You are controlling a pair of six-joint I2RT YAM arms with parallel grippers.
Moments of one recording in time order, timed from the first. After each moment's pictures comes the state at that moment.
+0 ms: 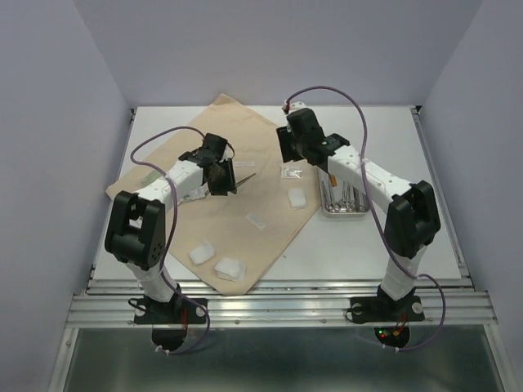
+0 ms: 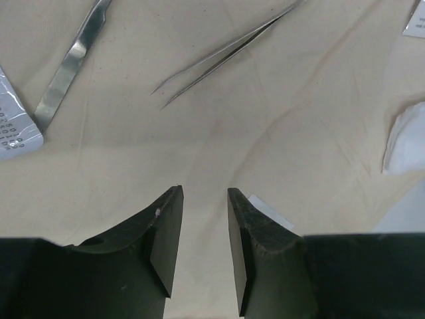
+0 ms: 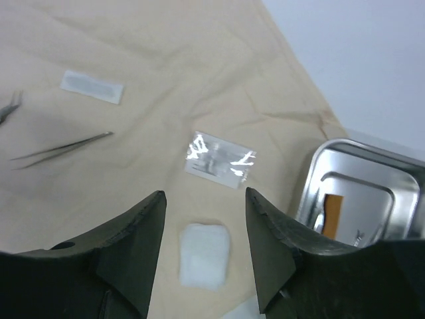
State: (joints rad) left arm -0.37 1.66 1.19 -0.57 0.06 -0.49; right arm 0.62 1.88 1.64 -0.44 0.24 0.16
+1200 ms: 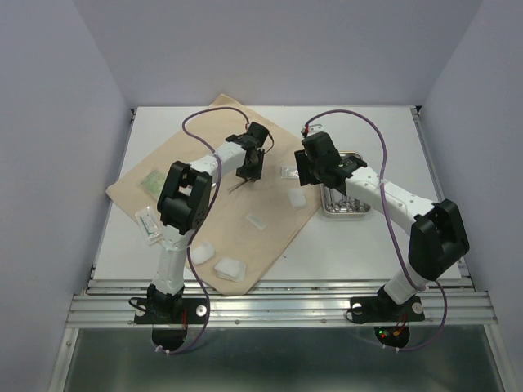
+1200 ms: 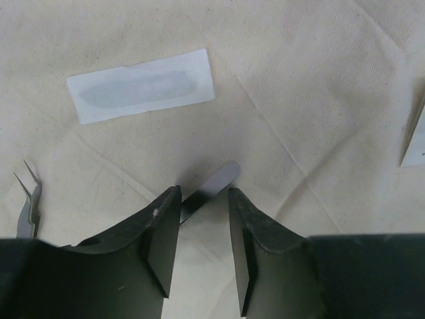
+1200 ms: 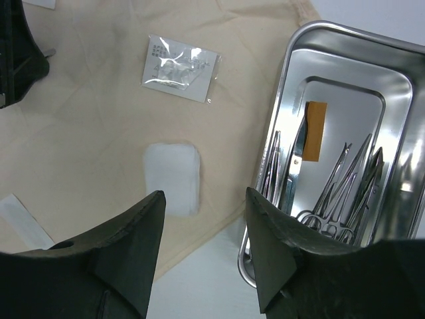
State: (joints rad) left arm -0.51 2.19 1.72 -0.65 -0.16 -0.32; right arm 0.59 1.61 1.26 -0.44 0.32 0.23
